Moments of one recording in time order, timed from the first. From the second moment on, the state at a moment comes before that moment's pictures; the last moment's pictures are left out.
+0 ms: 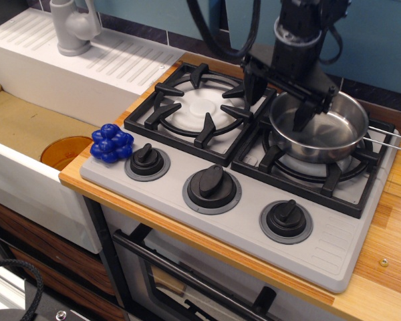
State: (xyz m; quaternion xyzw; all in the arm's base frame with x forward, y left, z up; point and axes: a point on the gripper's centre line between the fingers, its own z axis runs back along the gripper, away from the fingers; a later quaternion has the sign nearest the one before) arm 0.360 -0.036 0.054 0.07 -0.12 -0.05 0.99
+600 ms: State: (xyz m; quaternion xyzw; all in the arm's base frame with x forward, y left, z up) arm 0.362 -0.039 0.044 0.08 -0.12 -0.05 0.99
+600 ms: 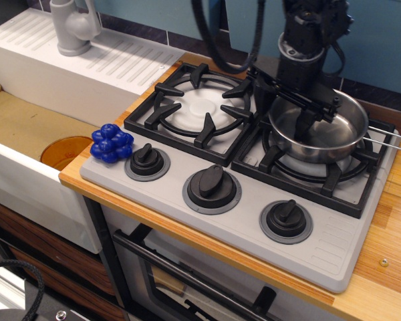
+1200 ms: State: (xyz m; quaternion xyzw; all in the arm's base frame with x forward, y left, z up) arm 0.355 -0.038 0.058 0.09 -0.08 -0.05 0.99
